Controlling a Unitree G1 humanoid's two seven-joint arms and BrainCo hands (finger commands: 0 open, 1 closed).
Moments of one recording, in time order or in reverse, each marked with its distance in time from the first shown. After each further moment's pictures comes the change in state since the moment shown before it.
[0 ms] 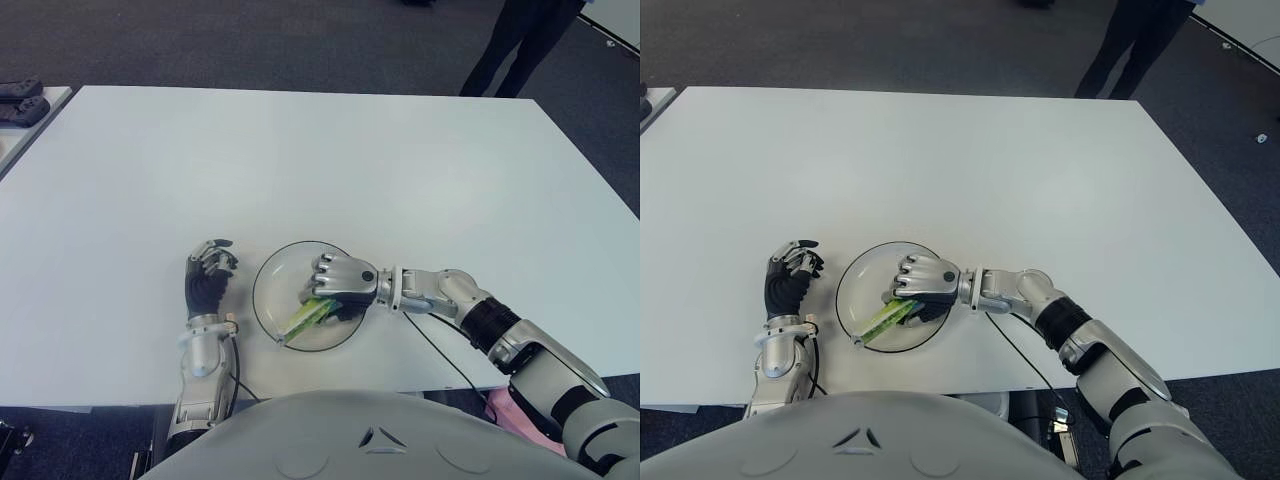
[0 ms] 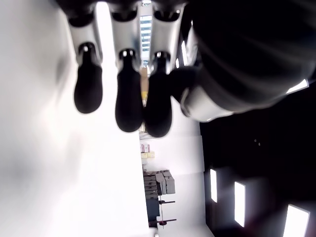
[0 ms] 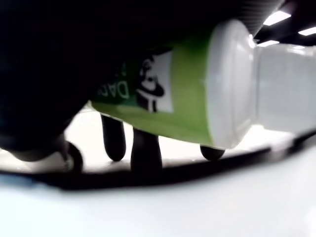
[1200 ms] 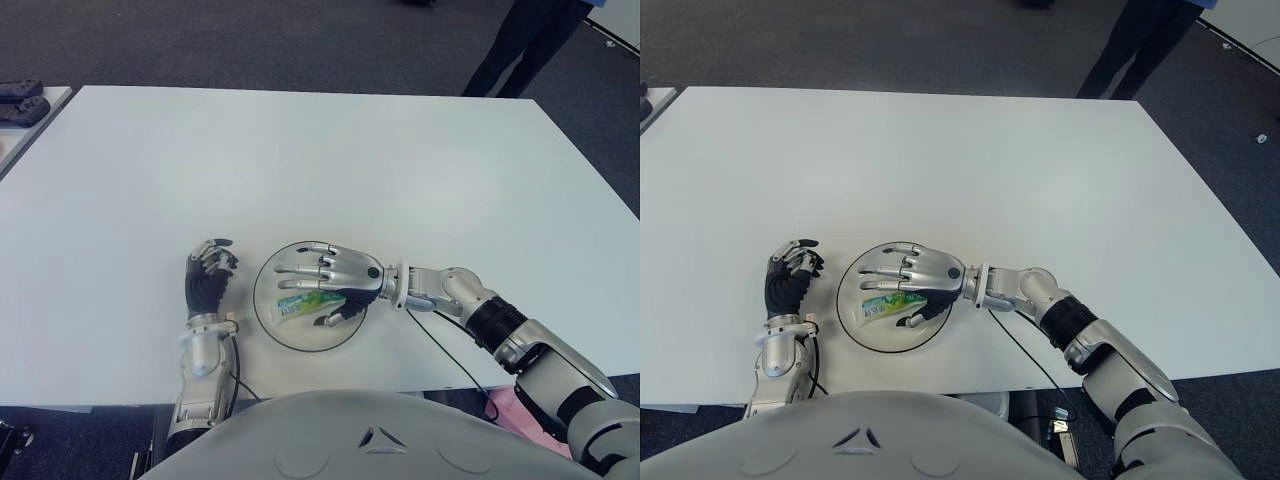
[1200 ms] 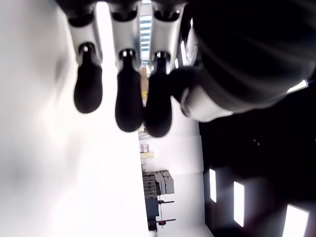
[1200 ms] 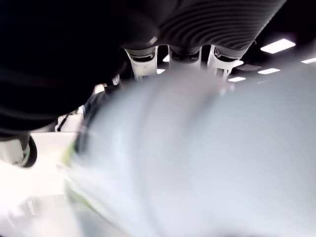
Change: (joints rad) left arm -0.006 0.000 0.003 0.008 0.001 -0.006 0.000; right arm 0.000 -0.031 -0.003 -0.039 -0.046 0.019 -0.125
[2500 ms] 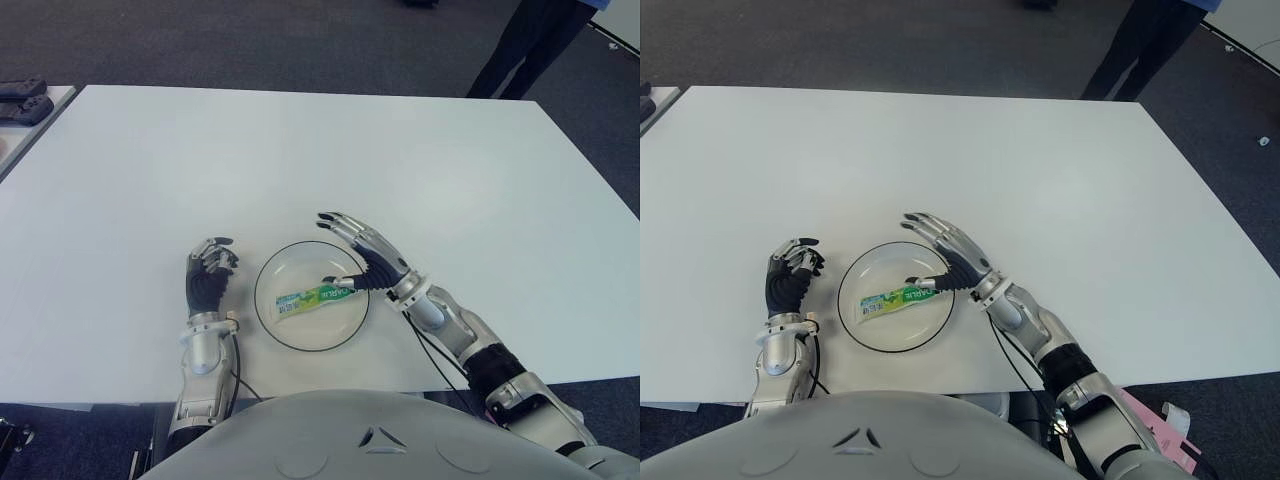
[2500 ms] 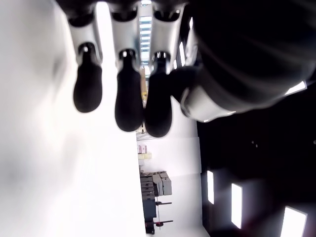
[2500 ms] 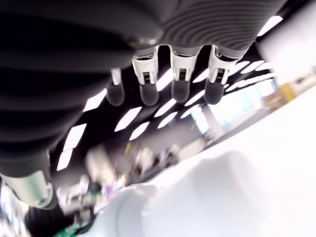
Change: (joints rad) left arm -0.012 0.001 0.000 0.015 -0.015 -0.014 0.000; right arm 0.310 0.129 -0.323 -0.007 0.612 0.124 0.277
